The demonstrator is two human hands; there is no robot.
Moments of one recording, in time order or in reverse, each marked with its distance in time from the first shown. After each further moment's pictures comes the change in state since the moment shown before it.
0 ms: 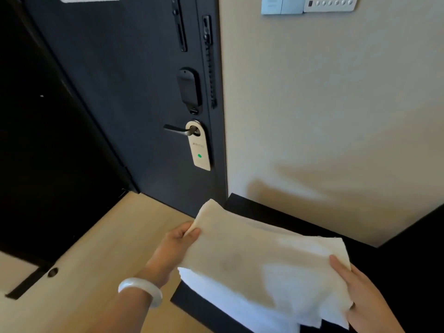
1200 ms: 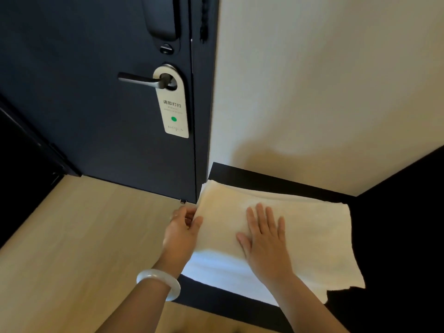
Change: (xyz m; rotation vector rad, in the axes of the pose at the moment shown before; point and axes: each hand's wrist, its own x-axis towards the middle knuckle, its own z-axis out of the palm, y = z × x) left_hand 0.120 -0.101 -0.021 0.265 0.017 0.132; right_hand 0.041 0.139 0.192 -1.788 0.176 -0.661
